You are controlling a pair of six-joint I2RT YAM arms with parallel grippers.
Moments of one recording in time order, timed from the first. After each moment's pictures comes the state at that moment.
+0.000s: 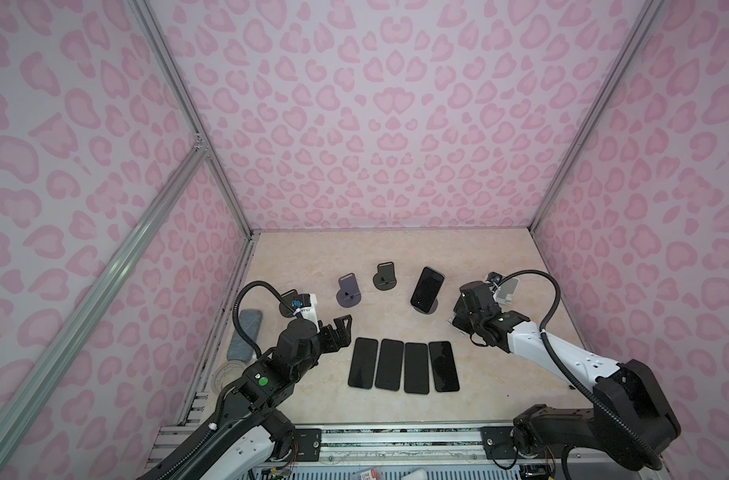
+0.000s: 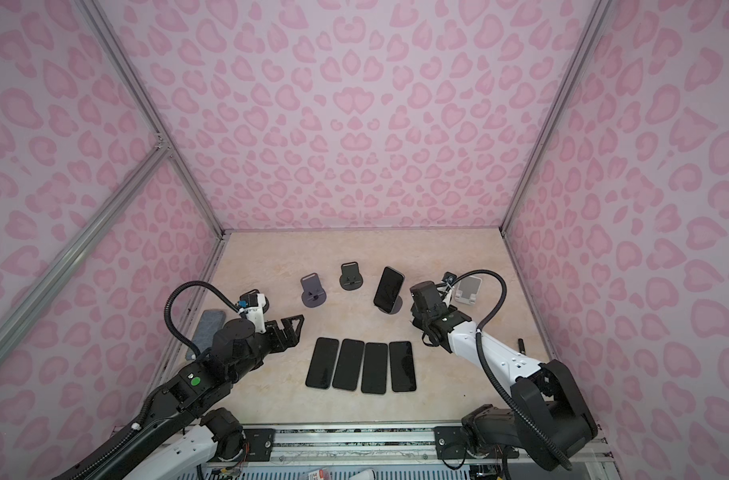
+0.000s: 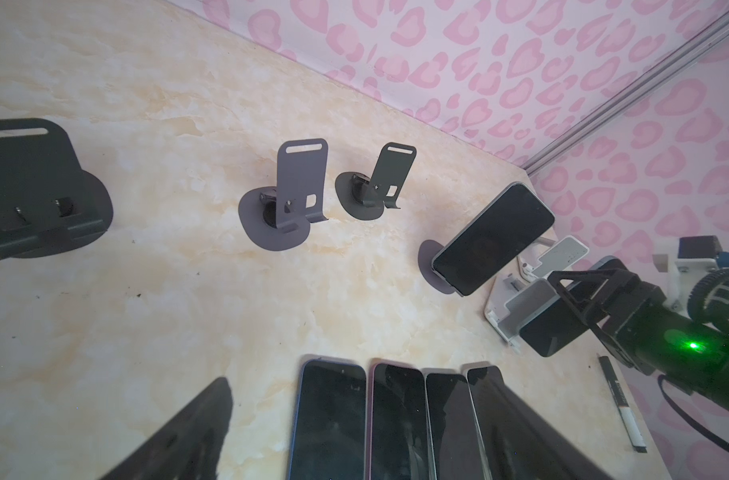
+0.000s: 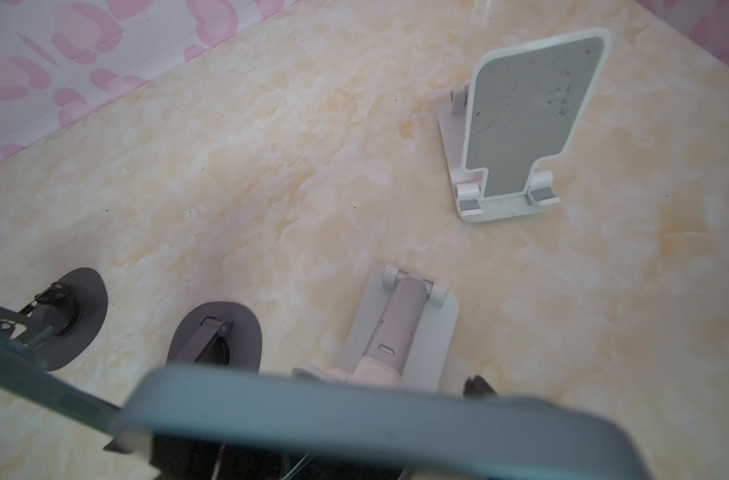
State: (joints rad) left arm -0.65 0.68 0.56 -0.37 -0.21 -0.69; right arm 0.46 1.30 0.74 -0.29 0.49 0.77
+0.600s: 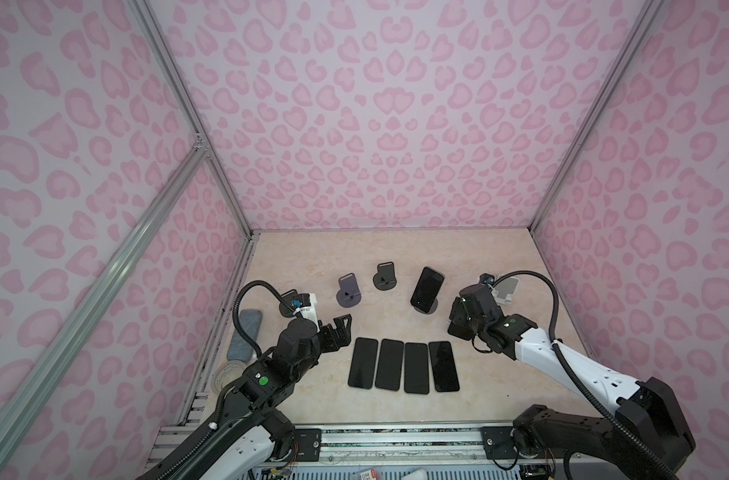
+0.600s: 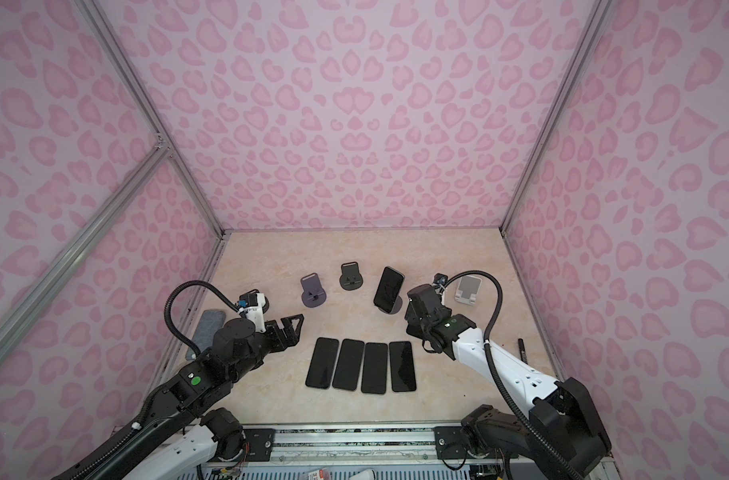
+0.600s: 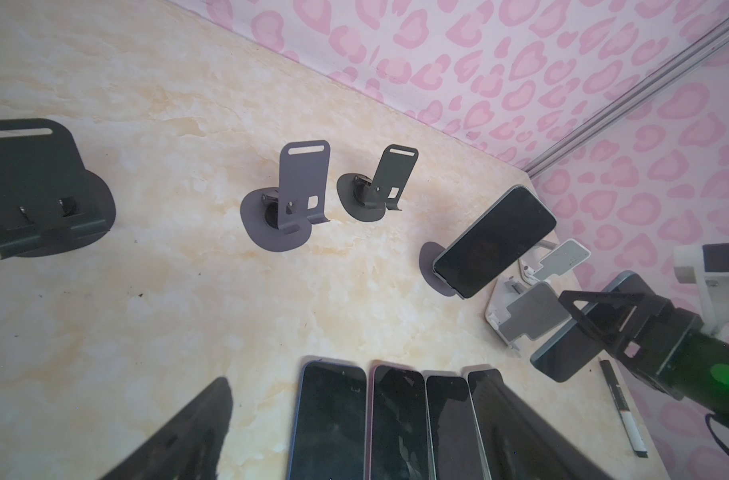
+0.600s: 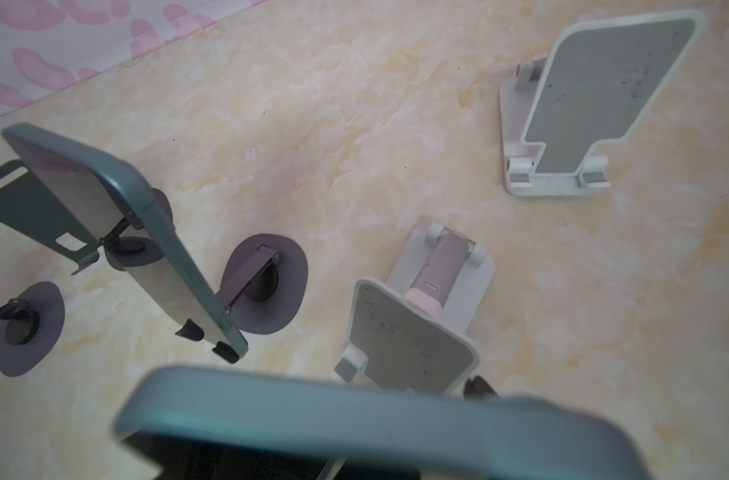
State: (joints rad) left arm -0.65 0.67 0.56 -0.37 -0.21 -0.70; right arm 0.55 1.22 0.77 -0.41 0.41 0.72
